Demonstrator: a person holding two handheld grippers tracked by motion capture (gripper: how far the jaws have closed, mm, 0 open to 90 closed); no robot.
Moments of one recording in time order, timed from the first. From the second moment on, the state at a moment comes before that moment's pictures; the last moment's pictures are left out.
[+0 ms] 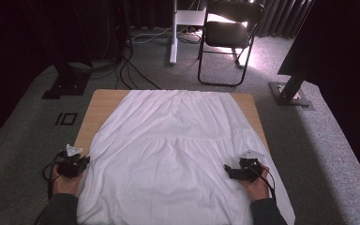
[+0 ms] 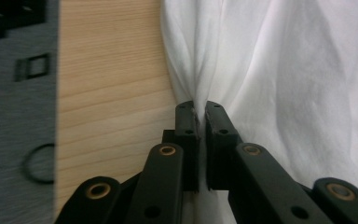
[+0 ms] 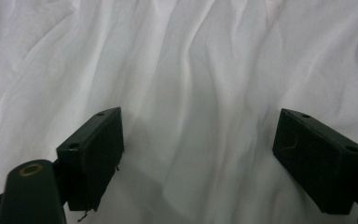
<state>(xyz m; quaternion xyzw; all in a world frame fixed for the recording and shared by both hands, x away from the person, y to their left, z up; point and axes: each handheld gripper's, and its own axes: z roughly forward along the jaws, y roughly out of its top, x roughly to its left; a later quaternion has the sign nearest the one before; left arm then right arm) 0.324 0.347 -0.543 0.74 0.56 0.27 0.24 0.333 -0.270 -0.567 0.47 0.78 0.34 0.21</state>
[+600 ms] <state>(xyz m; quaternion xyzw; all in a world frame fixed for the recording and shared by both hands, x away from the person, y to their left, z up) 0.331 0.423 -0.511 0.66 0.64 0.35 0.17 0.320 -0.264 -0.558 0.46 0.79 0.34 0.23</state>
